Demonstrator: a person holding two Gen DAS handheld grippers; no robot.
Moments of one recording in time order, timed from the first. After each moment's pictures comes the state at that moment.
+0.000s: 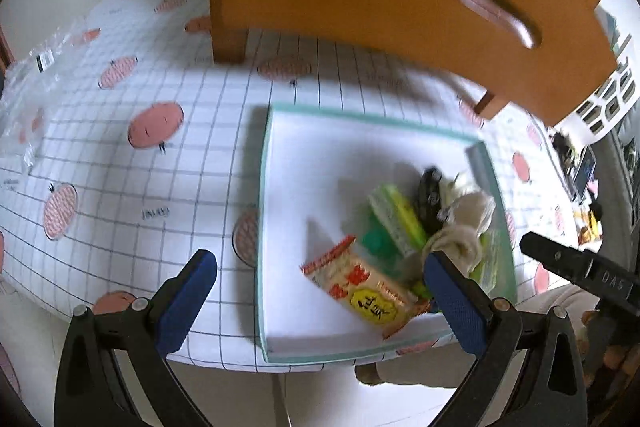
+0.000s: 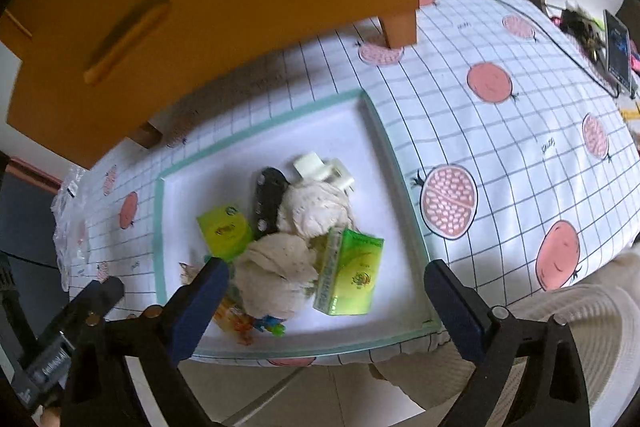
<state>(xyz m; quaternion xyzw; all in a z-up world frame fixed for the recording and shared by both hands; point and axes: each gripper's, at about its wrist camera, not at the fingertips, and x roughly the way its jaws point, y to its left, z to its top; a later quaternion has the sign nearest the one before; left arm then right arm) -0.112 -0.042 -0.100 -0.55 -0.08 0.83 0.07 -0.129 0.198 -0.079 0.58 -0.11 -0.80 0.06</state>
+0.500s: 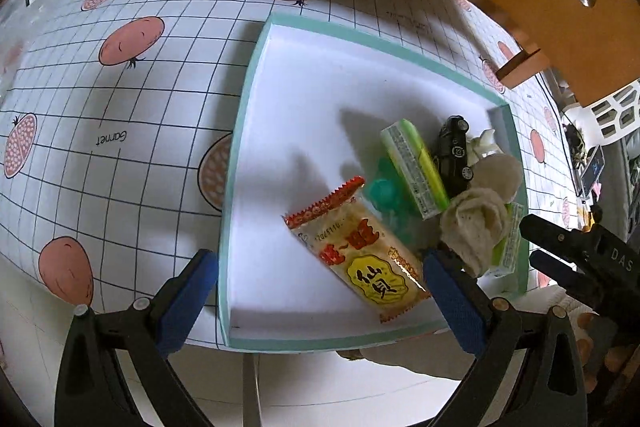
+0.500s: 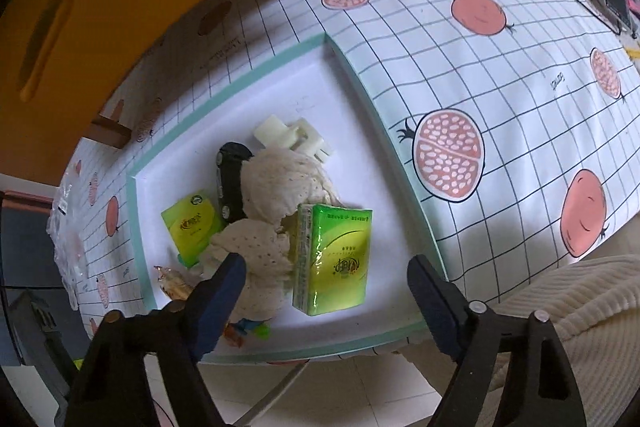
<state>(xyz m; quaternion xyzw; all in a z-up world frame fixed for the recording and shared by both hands) -0.112 -0.033 -0.153 -0.62 -0.12 0.77 0.06 -0.136 0.217 -0.122 0.63 -0.17 -0.75 0.04</state>
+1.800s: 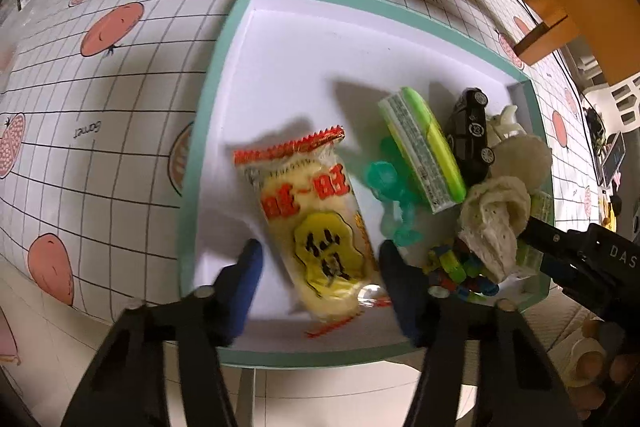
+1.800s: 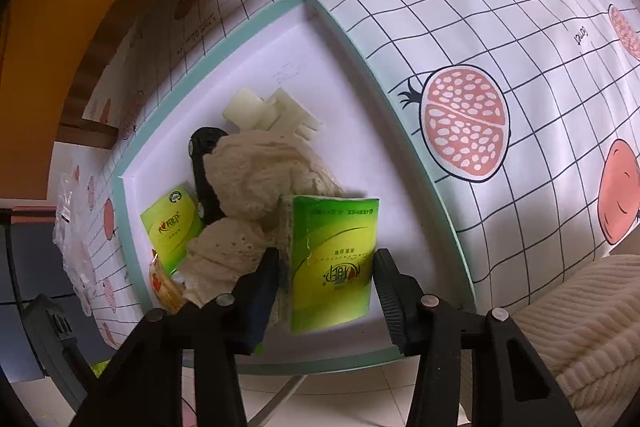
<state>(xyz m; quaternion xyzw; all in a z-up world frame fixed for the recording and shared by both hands) -0.121 -0.014 -0.175 -0.65 -0.06 0.75 0.10 -0.145 0.229 -0.154 0.67 -0.20 -0.72 0.05</state>
